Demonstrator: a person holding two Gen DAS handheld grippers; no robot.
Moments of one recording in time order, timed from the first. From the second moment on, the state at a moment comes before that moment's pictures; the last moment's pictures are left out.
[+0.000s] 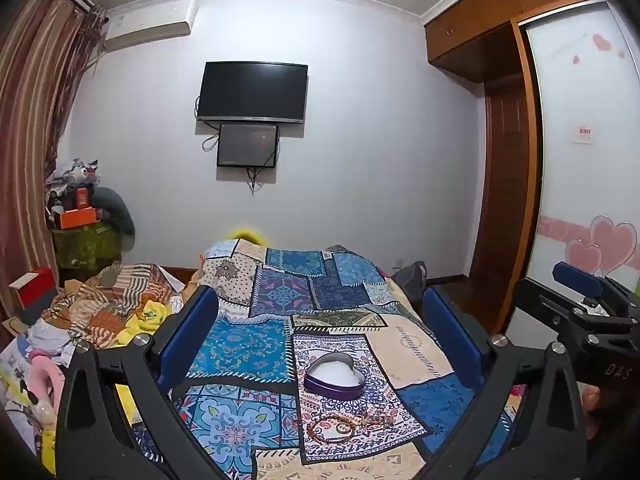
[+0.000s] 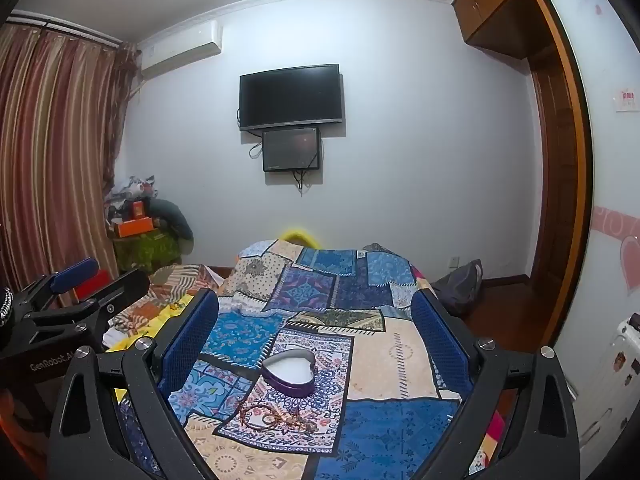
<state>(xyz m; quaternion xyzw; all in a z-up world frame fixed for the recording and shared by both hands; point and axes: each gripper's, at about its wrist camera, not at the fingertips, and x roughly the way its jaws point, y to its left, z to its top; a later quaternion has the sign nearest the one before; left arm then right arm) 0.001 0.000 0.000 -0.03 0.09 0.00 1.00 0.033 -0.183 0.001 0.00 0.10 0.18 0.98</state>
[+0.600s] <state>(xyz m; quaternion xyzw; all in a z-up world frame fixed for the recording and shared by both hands) 0.013 0.002 -0.012 -0.04 0.10 0.00 0.99 0.036 -0.183 -0.002 0.00 0.12 0.18 0.98</state>
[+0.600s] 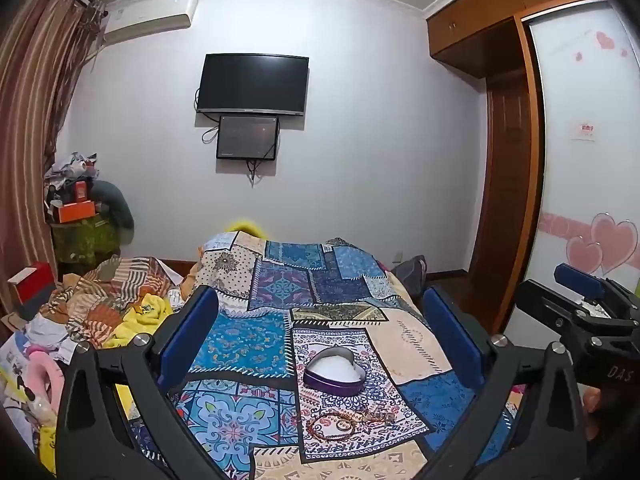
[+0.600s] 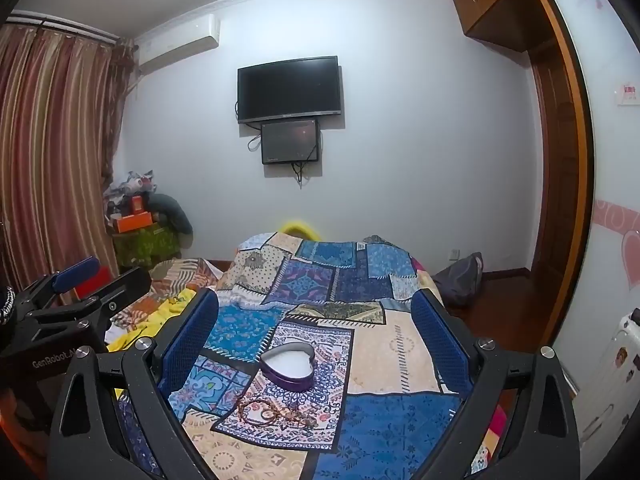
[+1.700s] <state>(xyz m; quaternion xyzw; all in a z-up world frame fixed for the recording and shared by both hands) 0.018 0.002 -0.013 -0.04 0.11 0.00 0.99 0.040 -0.188 0.001 0.00 0.12 0.17 0.98</state>
